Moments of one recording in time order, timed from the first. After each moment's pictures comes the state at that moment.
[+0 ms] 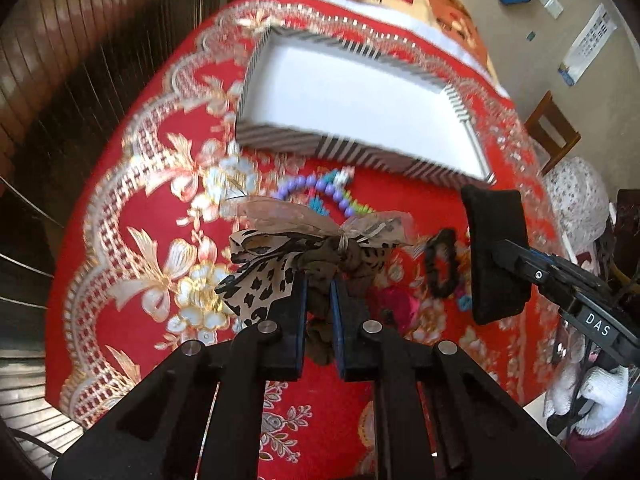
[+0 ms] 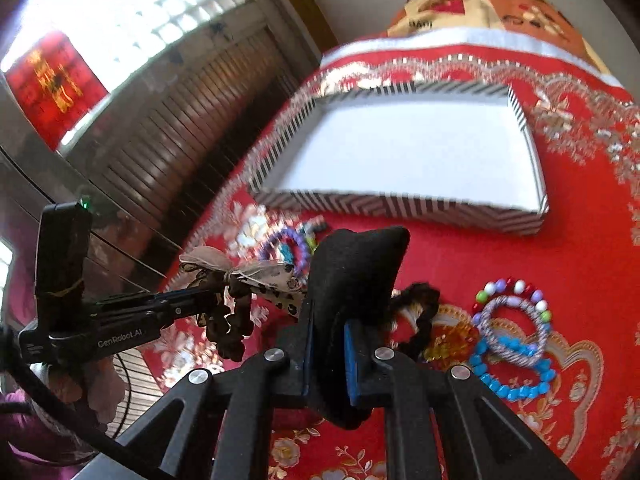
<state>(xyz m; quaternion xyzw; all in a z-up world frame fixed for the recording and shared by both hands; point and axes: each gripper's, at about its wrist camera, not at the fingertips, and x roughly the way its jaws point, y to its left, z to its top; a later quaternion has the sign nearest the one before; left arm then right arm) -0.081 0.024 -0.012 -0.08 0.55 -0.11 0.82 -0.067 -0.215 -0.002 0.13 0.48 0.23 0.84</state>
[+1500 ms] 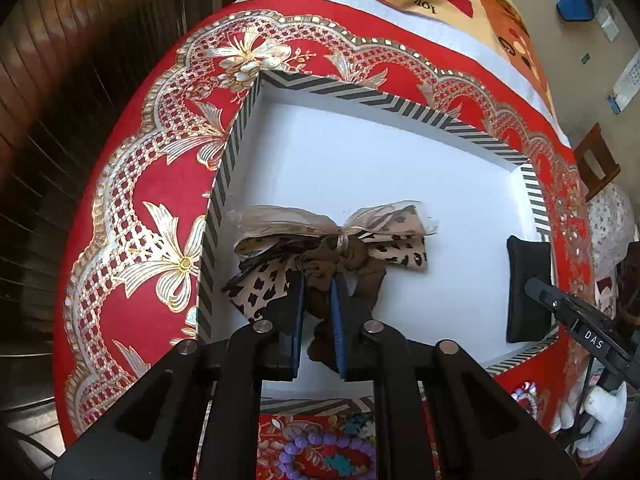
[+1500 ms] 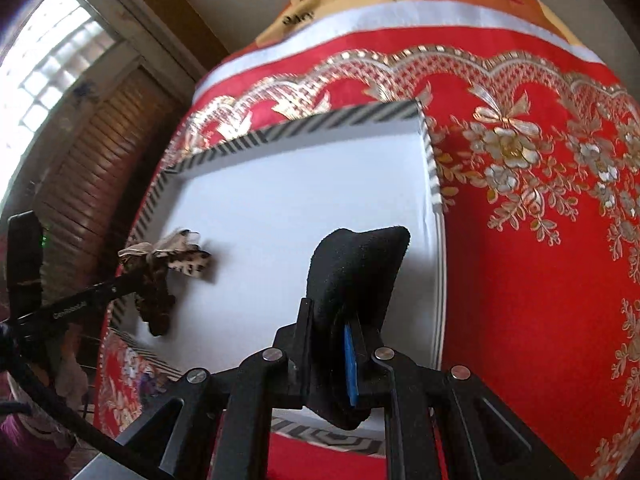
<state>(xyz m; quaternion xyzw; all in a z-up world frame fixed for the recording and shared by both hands) 0.129 -0.004 -0.054 -0.06 0.57 -0.07 0.81 0.108 -0.290 -0.071 0.16 0.53 0.11 0.82</state>
